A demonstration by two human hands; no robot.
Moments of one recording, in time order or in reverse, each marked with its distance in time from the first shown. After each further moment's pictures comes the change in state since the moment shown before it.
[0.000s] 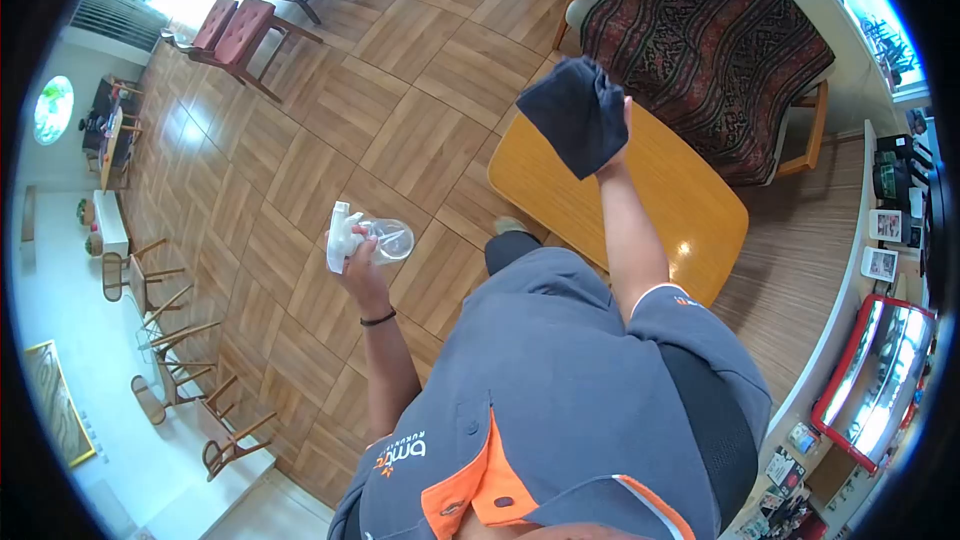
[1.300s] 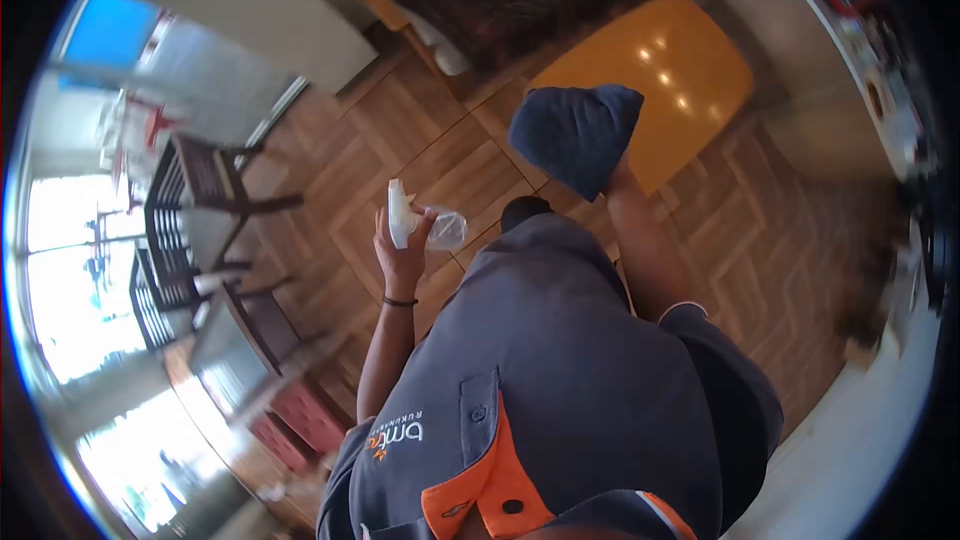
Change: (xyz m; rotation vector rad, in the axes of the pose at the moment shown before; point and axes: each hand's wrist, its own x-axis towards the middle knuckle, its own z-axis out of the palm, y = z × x) left_hand 0.616 -0.050 0.362 0.290 -1.512 0.309; right_hand 0.307 0.161 0.067 -0.194 0.467 -1.001
